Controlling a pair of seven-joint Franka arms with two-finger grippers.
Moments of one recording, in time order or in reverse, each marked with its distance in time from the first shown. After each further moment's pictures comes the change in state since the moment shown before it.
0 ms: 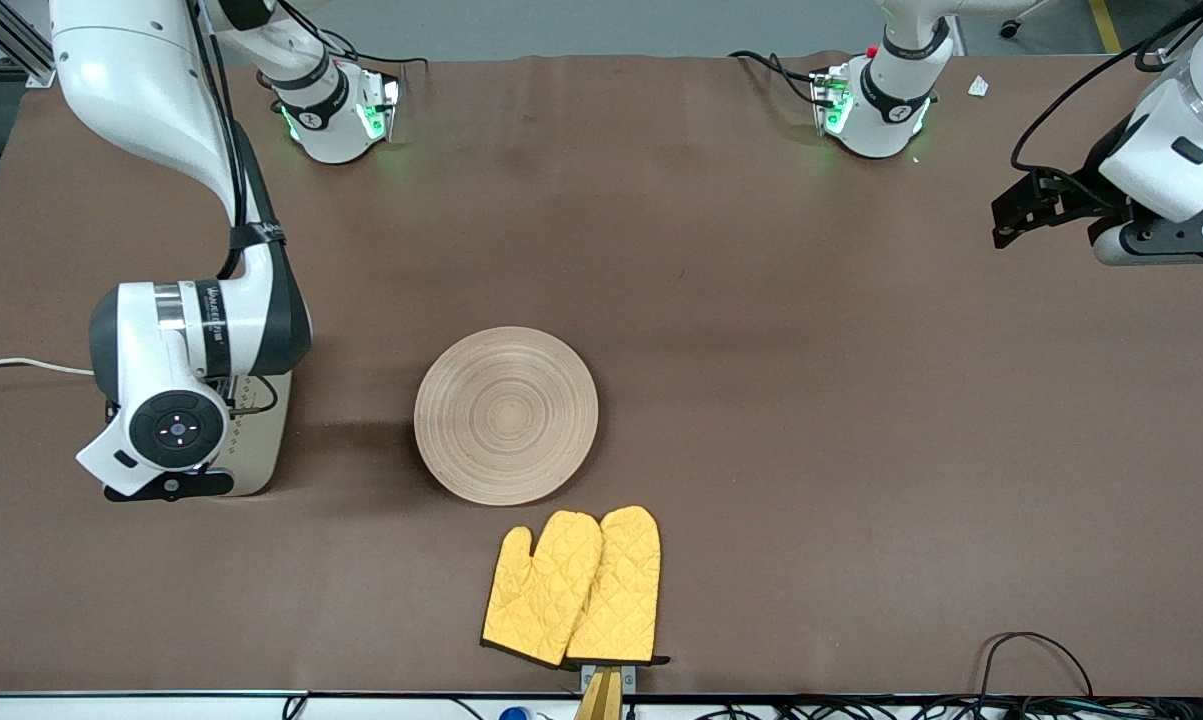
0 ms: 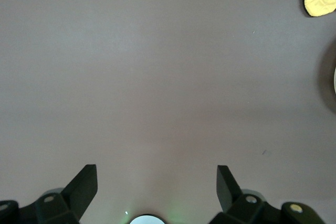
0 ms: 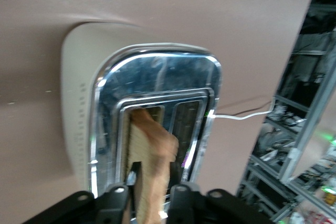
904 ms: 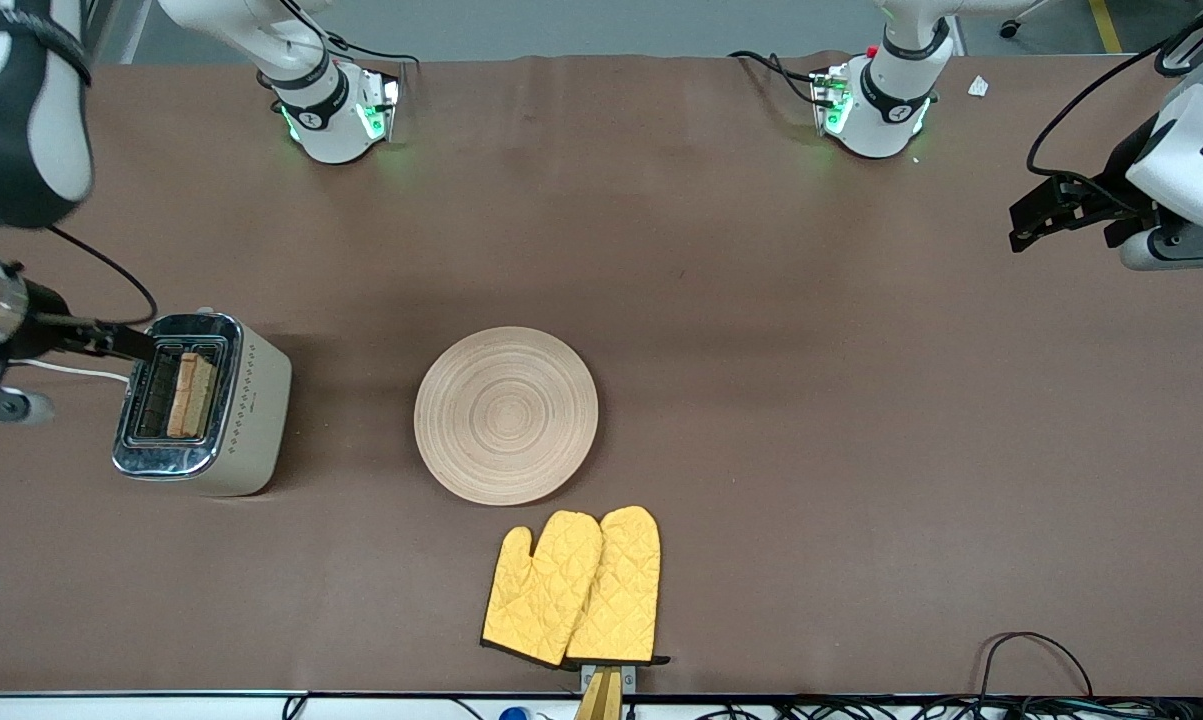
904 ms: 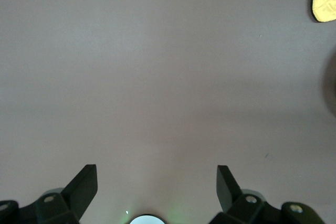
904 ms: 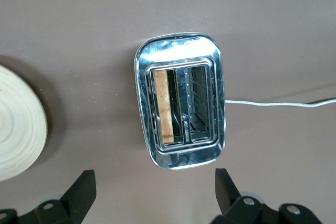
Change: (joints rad) left arm 0.019 0.002 0.009 0.001 0.000 0.000 0.000; right arm -0.125 -0.377 -0.010 -0.053 0.346 -0.025 -0.054
